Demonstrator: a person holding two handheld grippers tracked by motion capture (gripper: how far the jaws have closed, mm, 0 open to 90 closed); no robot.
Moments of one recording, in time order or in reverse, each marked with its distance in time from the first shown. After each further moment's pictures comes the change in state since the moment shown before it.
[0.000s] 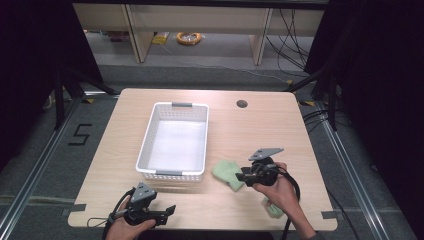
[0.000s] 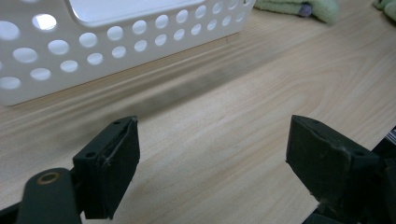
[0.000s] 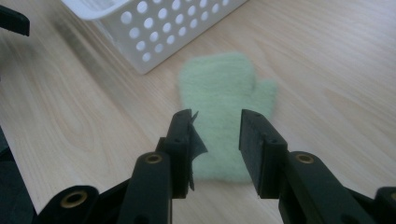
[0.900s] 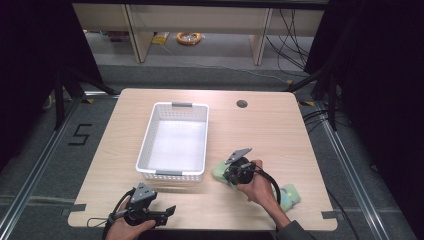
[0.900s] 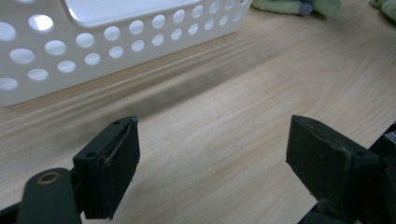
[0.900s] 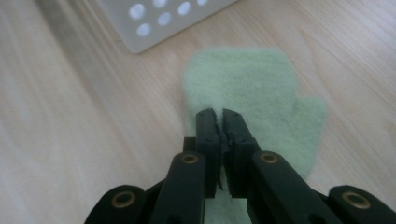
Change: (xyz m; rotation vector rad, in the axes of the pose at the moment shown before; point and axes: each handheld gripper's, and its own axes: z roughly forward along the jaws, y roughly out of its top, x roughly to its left) left arm 0.000 0.000 -0.002 0.009 0.001 0.008; right arm 0.012 0.015 0.059 0.133 -0.048 -0.184
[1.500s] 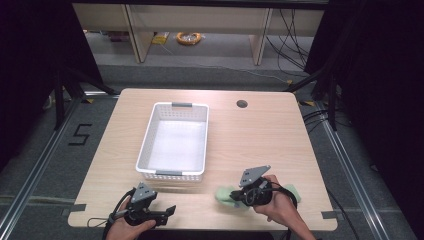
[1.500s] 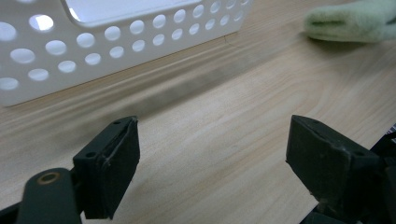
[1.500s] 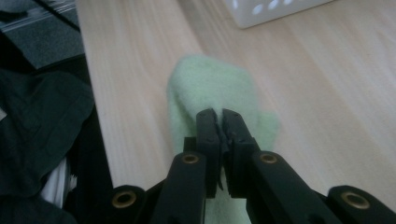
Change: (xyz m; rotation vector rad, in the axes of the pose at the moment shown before) left arm 0.000 0.000 0.001 0.000 0.006 0.008; right arm 0.026 -0.043 -0.051 -0.068 0.198 -0.172
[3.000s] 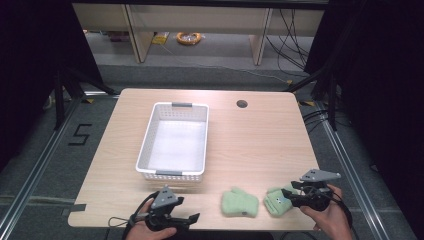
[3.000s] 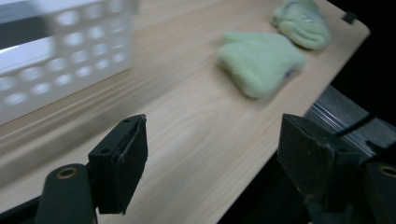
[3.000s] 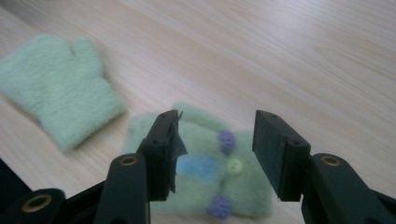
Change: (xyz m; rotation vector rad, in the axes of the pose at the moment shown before) left arm -0.068 0.028 0.014 -0.037 -0.204 0.080; right arm -0.030 -0.098 -0.094 -0.061 -0.392 0.423
